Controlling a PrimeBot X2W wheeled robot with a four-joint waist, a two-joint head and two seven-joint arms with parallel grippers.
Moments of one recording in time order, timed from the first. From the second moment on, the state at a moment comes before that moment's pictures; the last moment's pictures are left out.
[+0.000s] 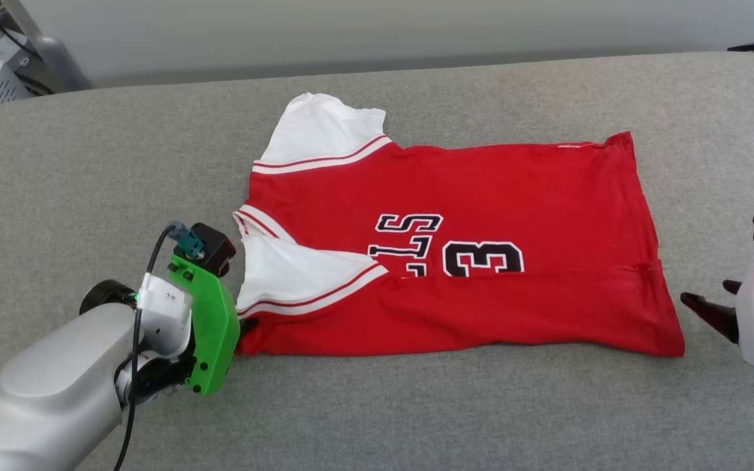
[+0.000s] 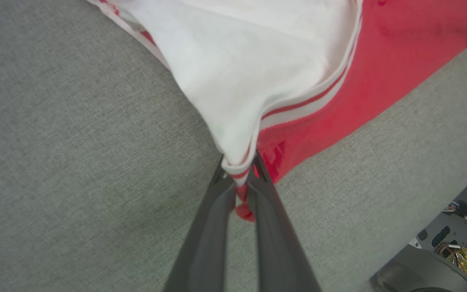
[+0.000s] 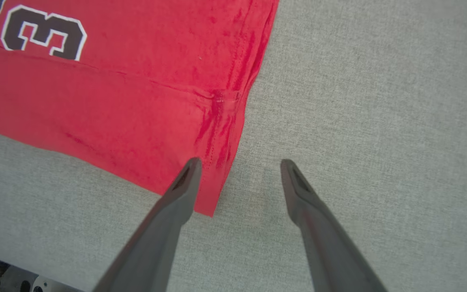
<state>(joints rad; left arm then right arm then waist) -0.78 0.71 -1.16 0.34 -1.14 -0.13 0.43 -0.42 -0.77 0.48 0.24 0.86 0.13 0.61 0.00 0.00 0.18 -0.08</state>
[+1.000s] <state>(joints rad) -0.69 0.72 -1.16 0.39 -1.18 -0.13 0.32 -0.45 -0.69 0.63 0.42 0.89 0.13 0.39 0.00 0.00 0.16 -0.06</state>
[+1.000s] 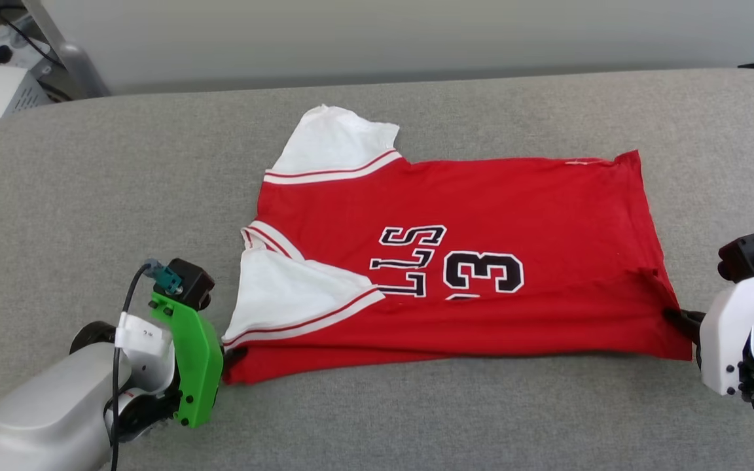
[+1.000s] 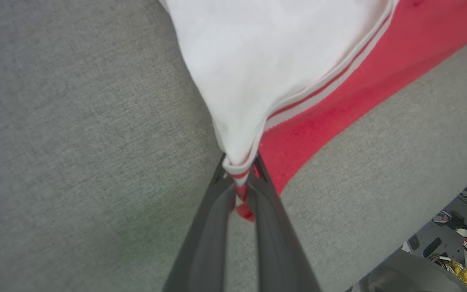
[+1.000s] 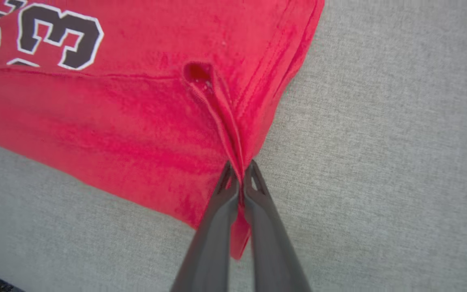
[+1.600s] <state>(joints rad) -0.57 0.80 -1.19 0.24 -1.21 -0.05 0.30 -0.25 -0.74 0.51 0.26 0.92 0.13 0.40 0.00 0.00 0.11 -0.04</state>
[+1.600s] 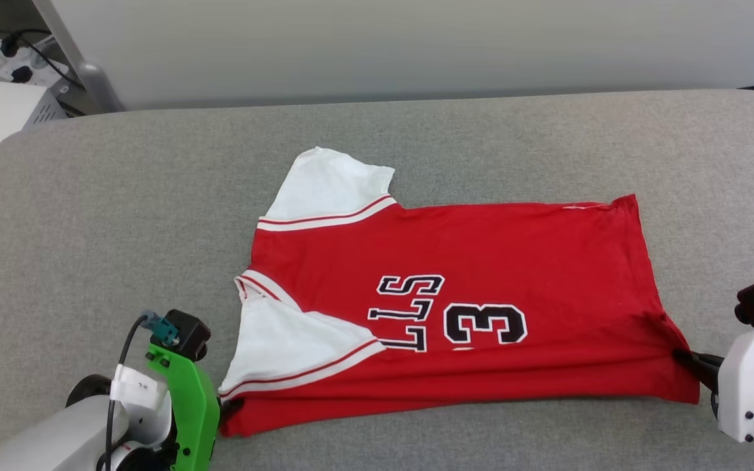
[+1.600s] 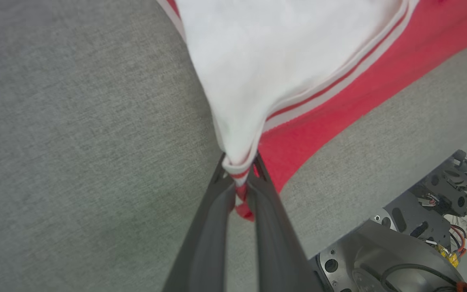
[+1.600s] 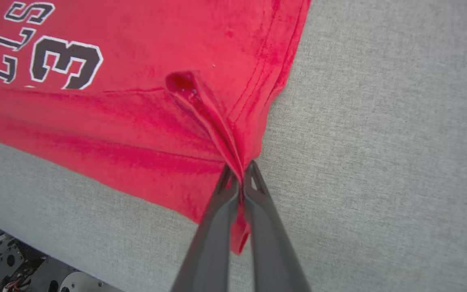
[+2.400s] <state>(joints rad) -0.72 0.84 -1.03 0.23 -1.13 0.04 0.09 -0.23 -0.51 0.21 0.20 0.67 0.13 0.00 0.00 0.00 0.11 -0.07</state>
